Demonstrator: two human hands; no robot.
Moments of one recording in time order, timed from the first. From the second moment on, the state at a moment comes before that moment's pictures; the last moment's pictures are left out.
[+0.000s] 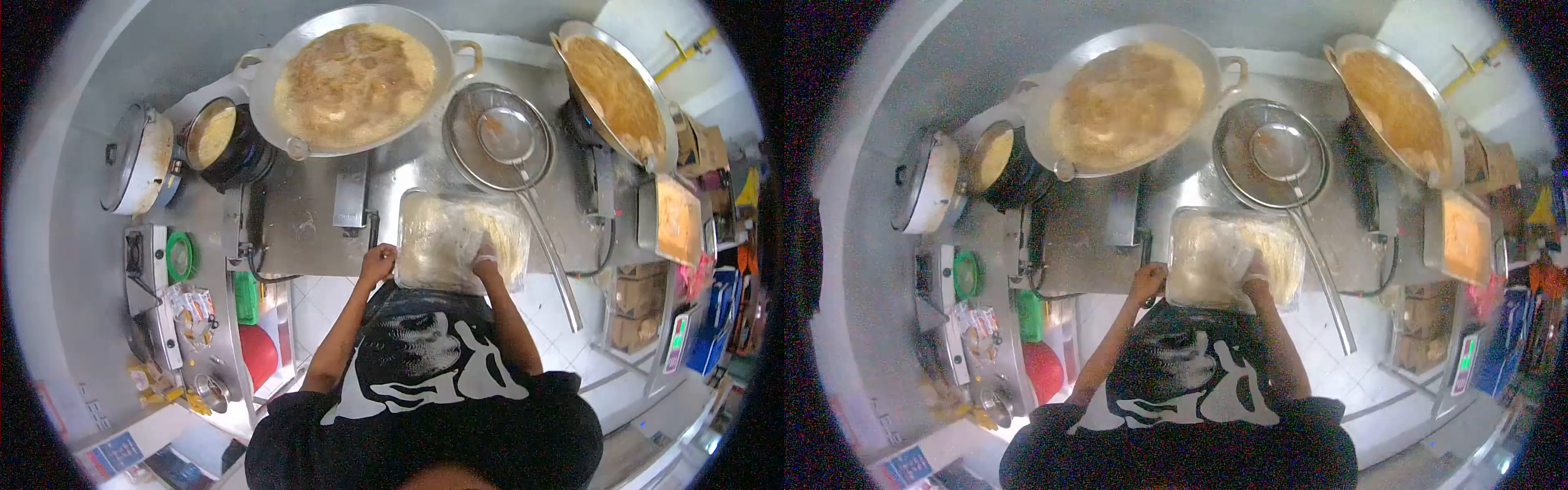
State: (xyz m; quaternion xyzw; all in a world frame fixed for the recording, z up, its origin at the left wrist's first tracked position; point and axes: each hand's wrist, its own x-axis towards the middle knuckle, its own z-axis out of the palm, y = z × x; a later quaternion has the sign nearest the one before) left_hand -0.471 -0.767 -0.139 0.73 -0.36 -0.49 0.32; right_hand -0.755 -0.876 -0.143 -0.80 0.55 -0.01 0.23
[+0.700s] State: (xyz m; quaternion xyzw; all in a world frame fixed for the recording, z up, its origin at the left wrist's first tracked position) left_hand -0.368 -0.634 -0.152 0.66 -0.07 -0.57 0.48; right_hand -0.651 -1.003 0.207 -0.89 0.39 -0.23 -0.05
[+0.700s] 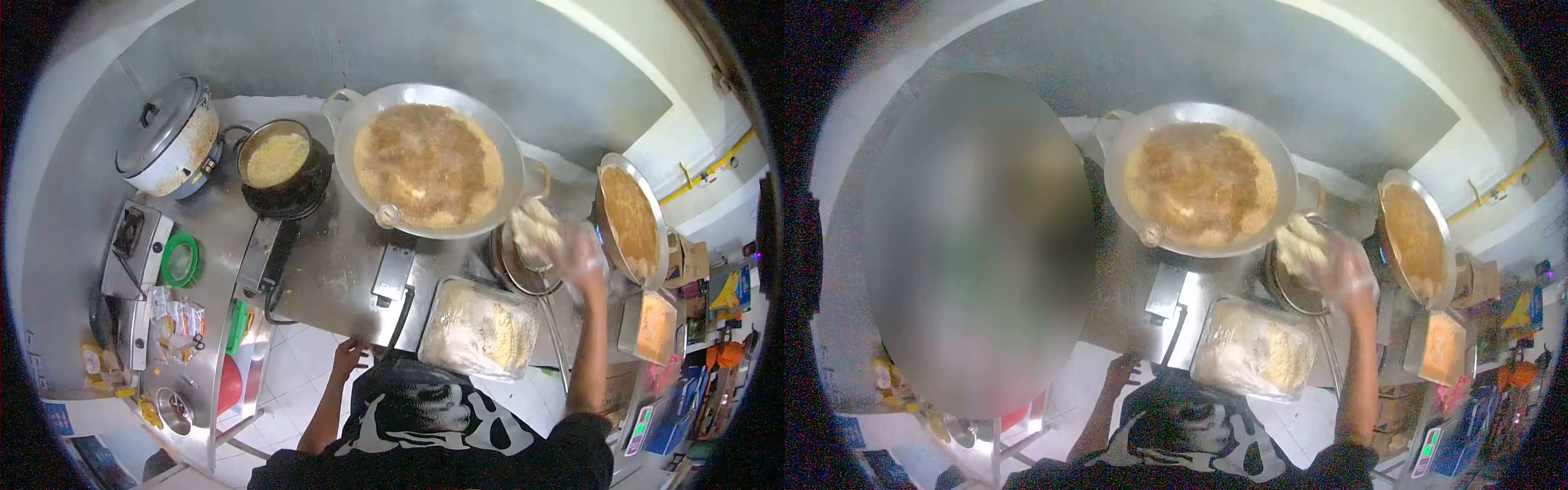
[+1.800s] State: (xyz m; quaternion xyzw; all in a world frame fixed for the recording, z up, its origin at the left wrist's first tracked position) left_hand -0.395 -0.704 -0.161 0.69 -0.36 -0.52 0.35; right_hand -0.798 -0.942 -0.127 -0.80 0.58 -0.06 0.10
